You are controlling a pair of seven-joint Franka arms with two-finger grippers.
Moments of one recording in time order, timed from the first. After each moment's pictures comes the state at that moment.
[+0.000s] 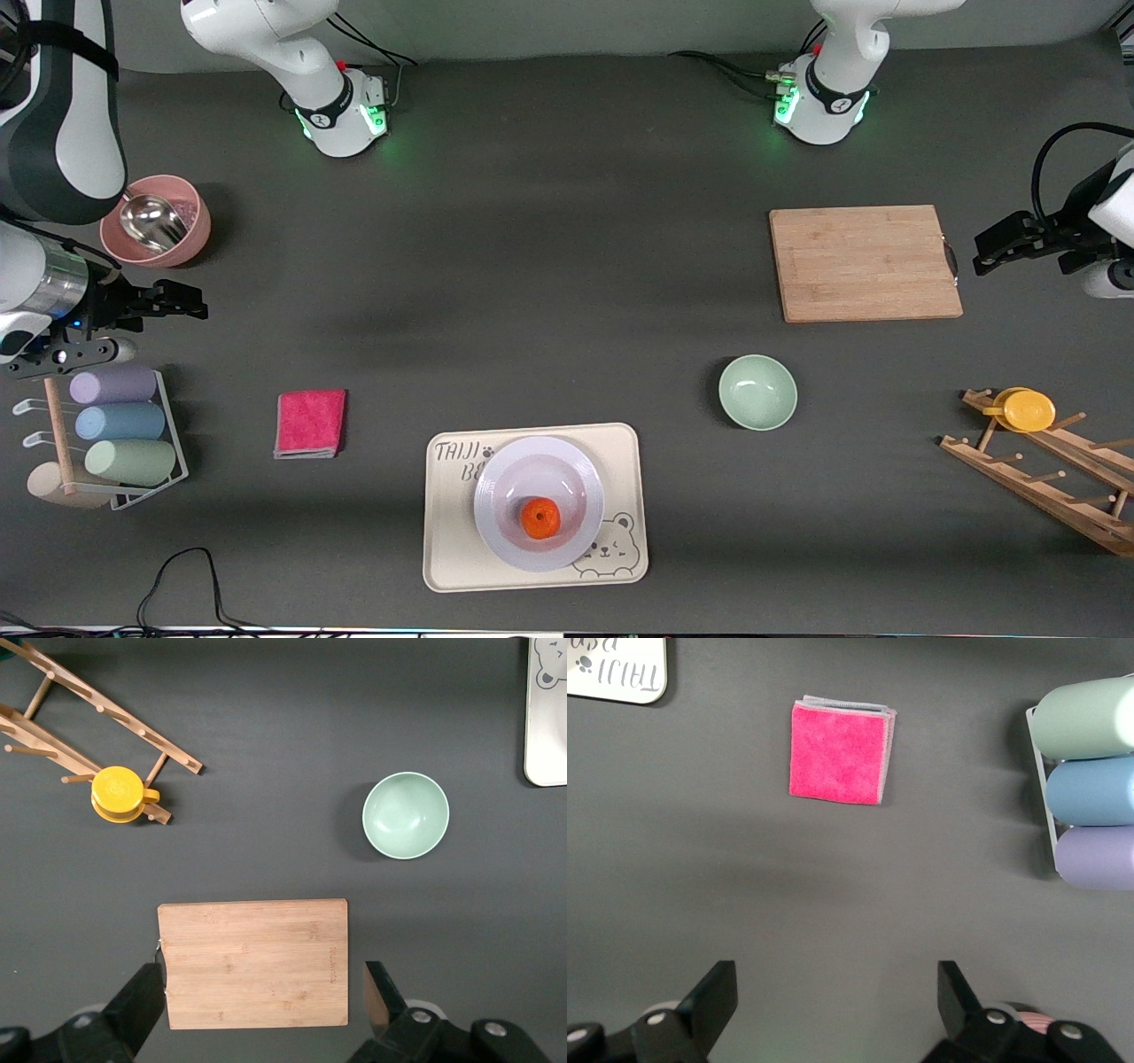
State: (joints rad) left arm -0.01 0.04 -0.03 -1.54 0.00 1.58 -0.03; right arm 0.40 0.17 -0.50 -1.67 0.07 1.69 -0.26
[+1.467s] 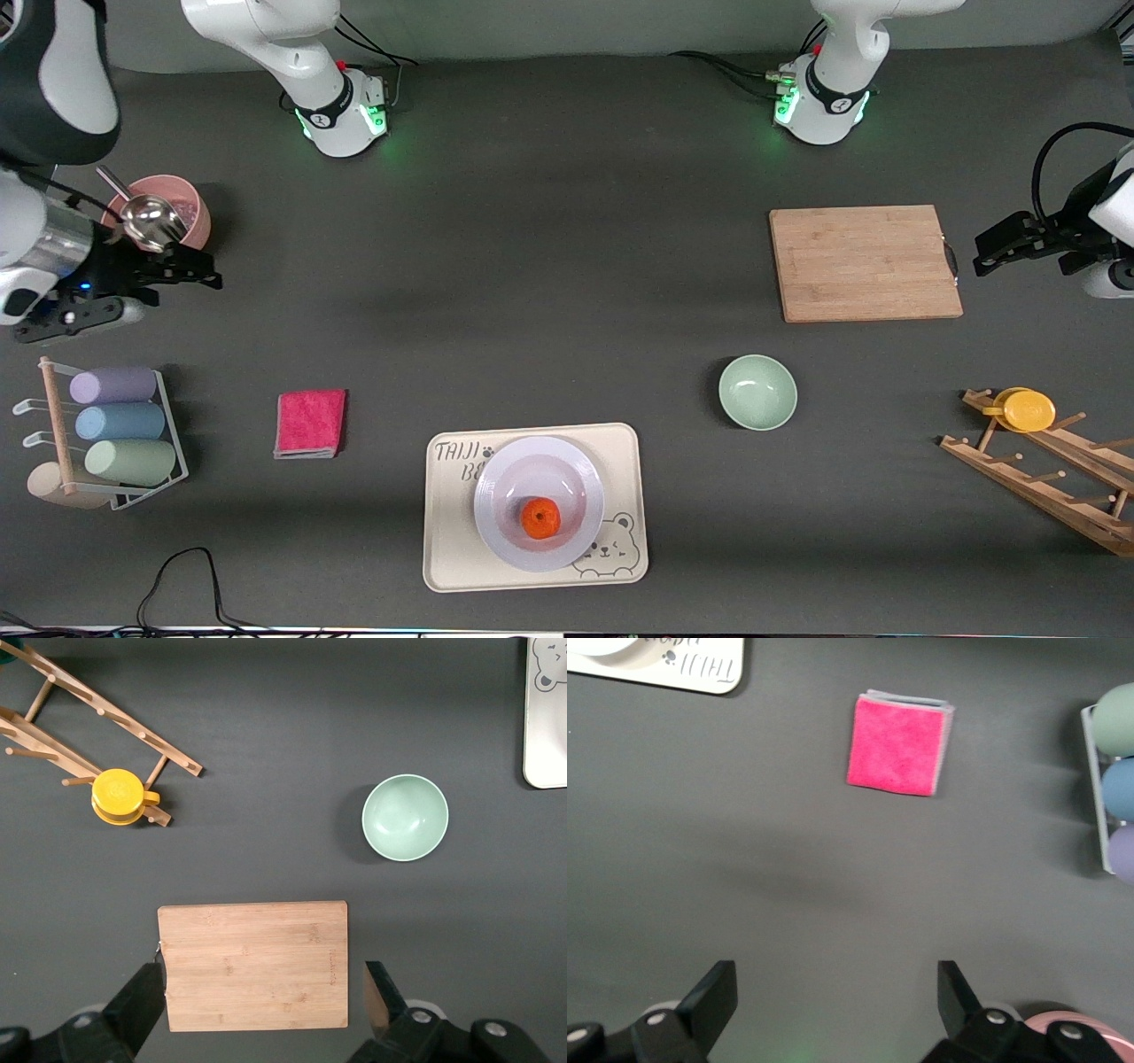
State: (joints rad) left arm -0.01 0.04 -0.03 -1.54 0.00 1.59 -0.03; right arm 0.06 0.04 -0.04 -1.75 0.06 1.67 -0.19
